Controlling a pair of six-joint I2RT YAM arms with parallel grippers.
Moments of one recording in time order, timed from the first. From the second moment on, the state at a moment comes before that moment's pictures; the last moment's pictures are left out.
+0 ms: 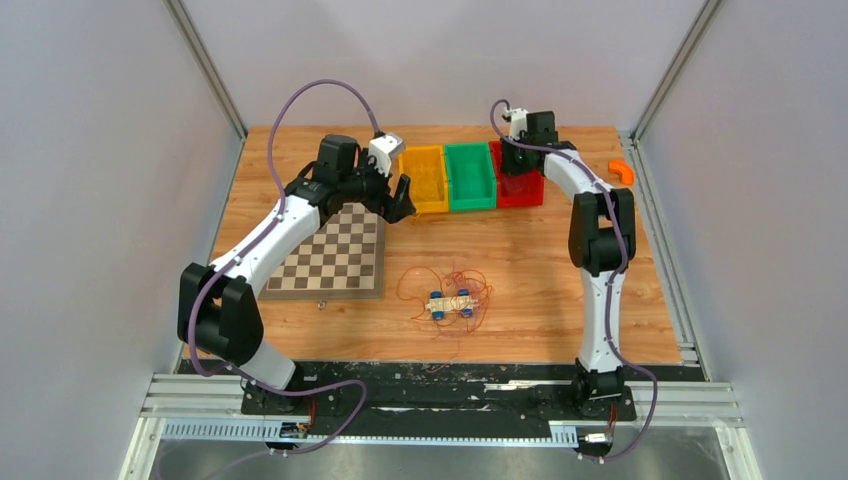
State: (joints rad) left arm -0.37 1.55 1.28 -0.35 0.49 0.13; right arm 0.12 2.32 1.92 -0.37 -0.25 -0.15
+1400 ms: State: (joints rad) left arm -0.27 1.60 0.94 -0.30 0.82 -0.13; right arm 0.38 1.97 1.40 -0.67 -0.80 -0.28
